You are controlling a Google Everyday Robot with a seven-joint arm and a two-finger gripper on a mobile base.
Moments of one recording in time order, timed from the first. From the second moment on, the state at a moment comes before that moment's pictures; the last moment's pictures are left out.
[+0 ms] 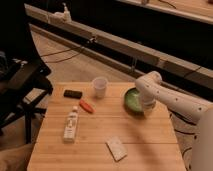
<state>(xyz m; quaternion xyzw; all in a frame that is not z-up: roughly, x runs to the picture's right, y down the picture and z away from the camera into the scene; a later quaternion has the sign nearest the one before) 0.243 0.137 0.876 -0.35 0.03 -0.10 0.93</state>
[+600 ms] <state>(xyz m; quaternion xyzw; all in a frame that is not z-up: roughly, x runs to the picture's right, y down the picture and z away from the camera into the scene) 0.149 0.135 0.835 -0.32 -0.09 -0.14 0.93</state>
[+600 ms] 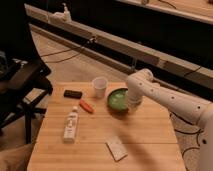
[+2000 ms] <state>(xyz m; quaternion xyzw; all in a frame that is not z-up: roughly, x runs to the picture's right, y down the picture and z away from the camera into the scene) 0.191 0.127 0.858 -0.33 -0.07 -0.10 0.94</state>
